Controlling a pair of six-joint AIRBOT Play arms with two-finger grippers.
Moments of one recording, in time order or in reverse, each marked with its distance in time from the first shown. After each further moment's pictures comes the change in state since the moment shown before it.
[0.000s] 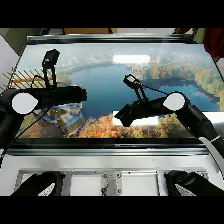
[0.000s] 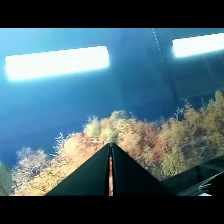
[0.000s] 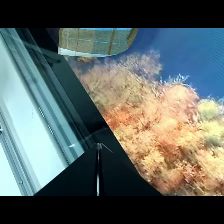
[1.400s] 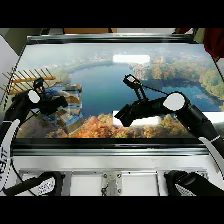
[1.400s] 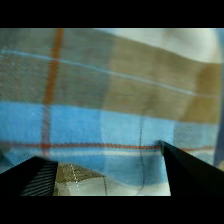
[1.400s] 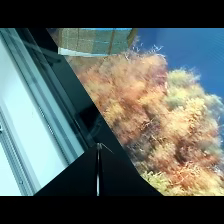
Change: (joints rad) left arm 0.433 -0.377 -0.172 0.085 0.084 -0.105; right arm 0.000 0.000 0.000 0.000 0.000 0.000
